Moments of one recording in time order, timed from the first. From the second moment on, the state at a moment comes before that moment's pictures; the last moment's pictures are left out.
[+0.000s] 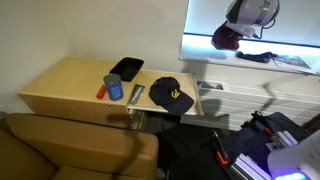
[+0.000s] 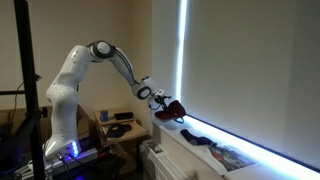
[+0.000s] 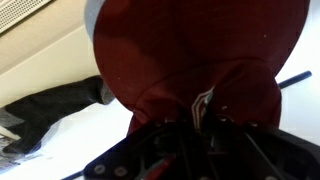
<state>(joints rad) -0.18 0.44 -0.27 -2.13 0.27 3.20 0.37</state>
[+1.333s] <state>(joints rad) 0.06 0.97 -0.49 -1.67 0.50 3.20 0.44</state>
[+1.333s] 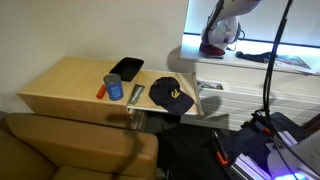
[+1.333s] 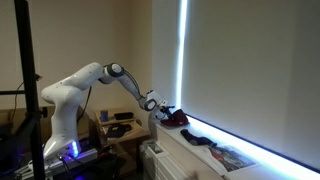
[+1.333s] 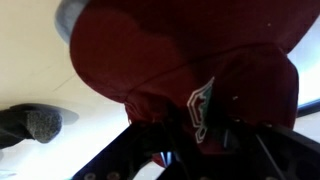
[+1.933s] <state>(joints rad) 0.14 0.70 -0.69 -1.64 0.23 2.54 0.61</state>
